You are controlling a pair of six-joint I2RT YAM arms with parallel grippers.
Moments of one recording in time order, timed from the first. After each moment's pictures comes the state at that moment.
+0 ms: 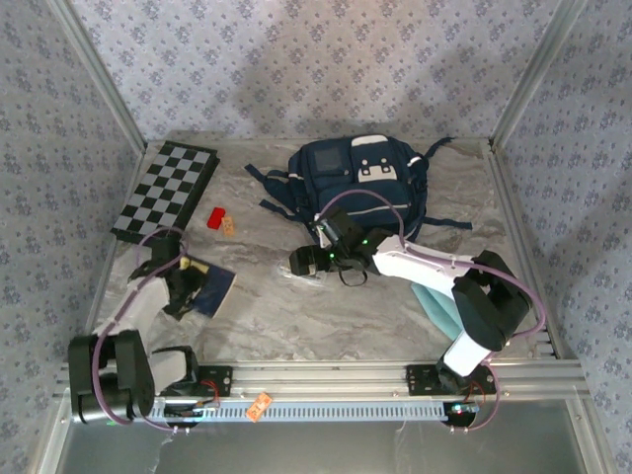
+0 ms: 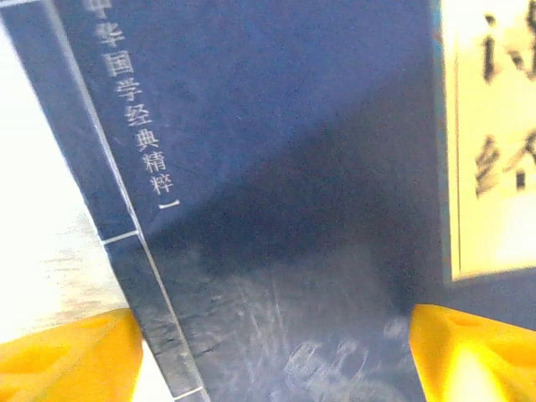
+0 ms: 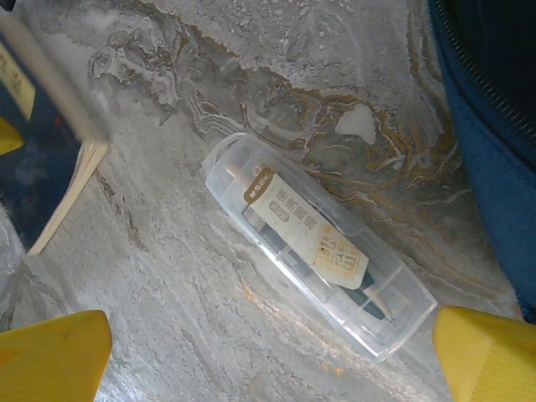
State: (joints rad) left arm 0.05 1.17 0.53 -0.60 0.04 -0.88; right arm 0.80 1.62 1.06 -0.35 -0.19 0.55
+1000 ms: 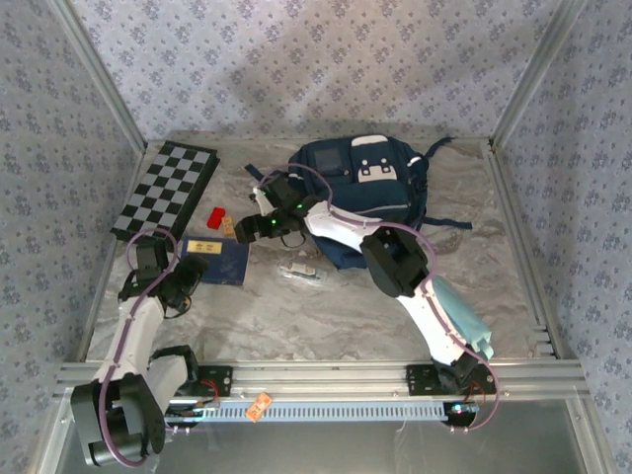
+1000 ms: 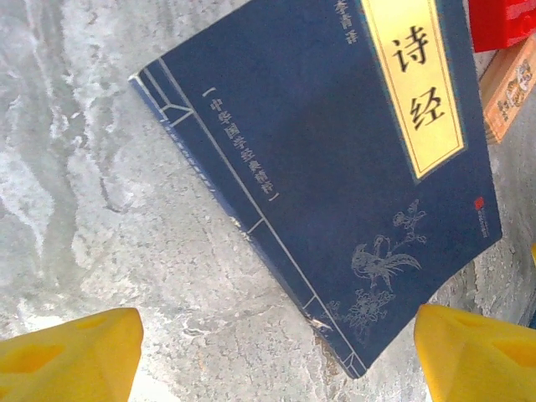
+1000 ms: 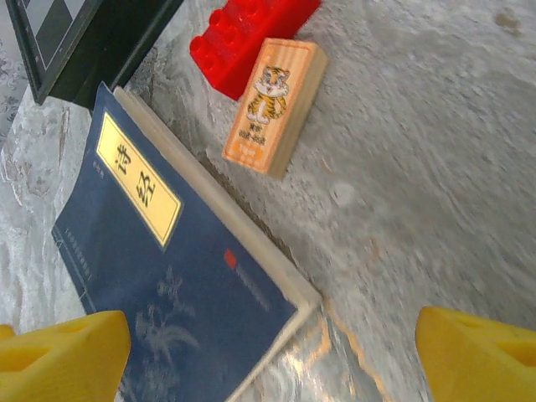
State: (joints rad) left arm 0.16 0.92 0.48 -0.59 0.21 -0.88; right arm 0.81 2.38 1.94 -0.36 -0.39 0.42
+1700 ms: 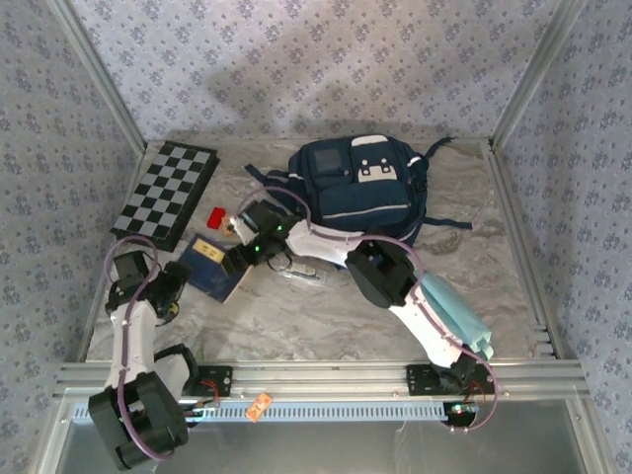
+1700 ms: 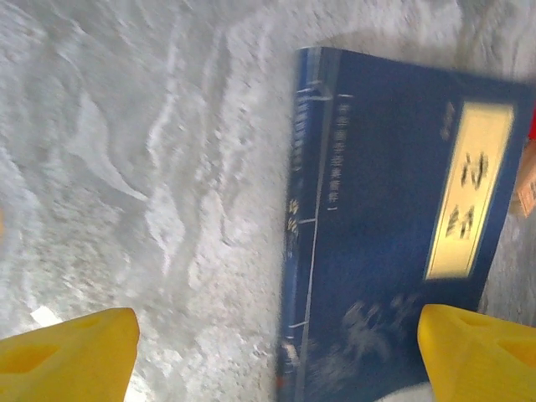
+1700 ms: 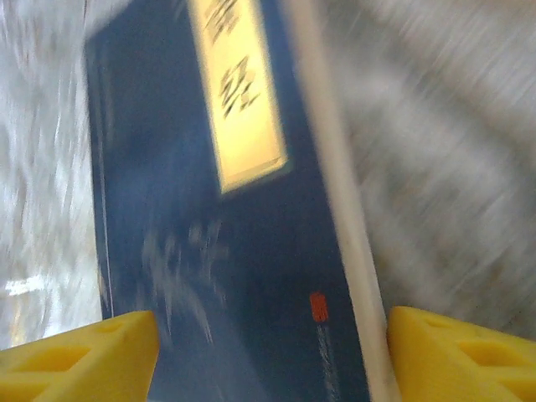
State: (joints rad) left arm 0.40 0.89 0.47 -0.65 0.26 -0.81; right arm 0.97 2.35 1.85 -0.41 -0.41 0.36
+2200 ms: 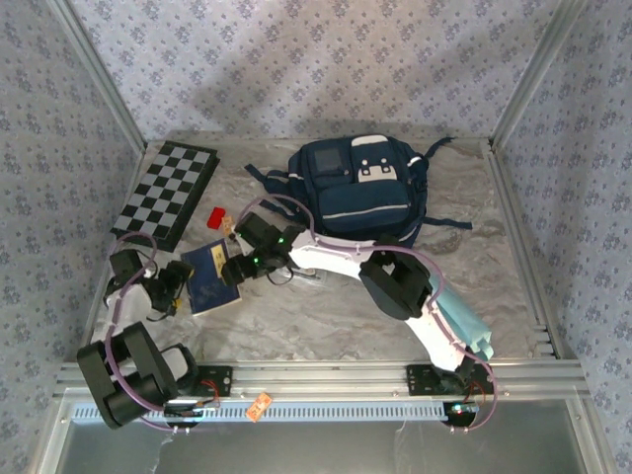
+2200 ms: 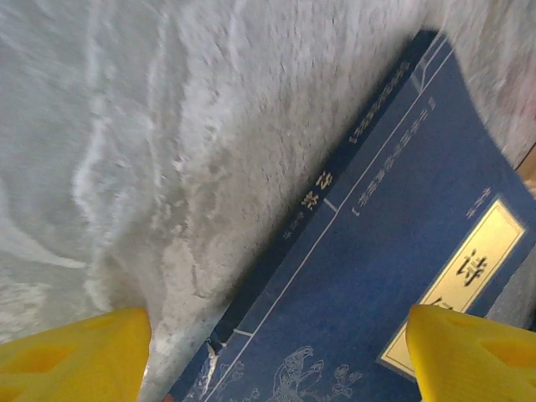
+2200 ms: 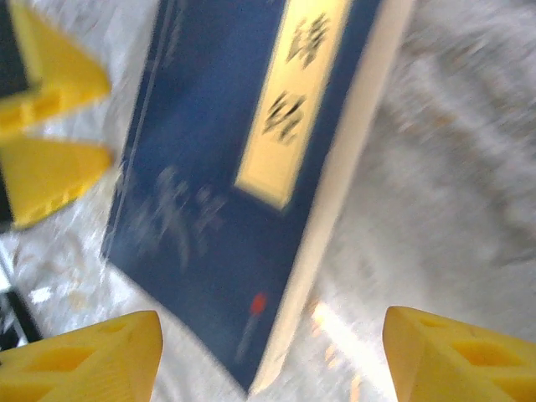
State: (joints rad) left arm 0.44 1.14 0.46 -0.49 0.41 -0.71; right arm 1.01 2.23 1.75 -0.42 -0.29 0.53
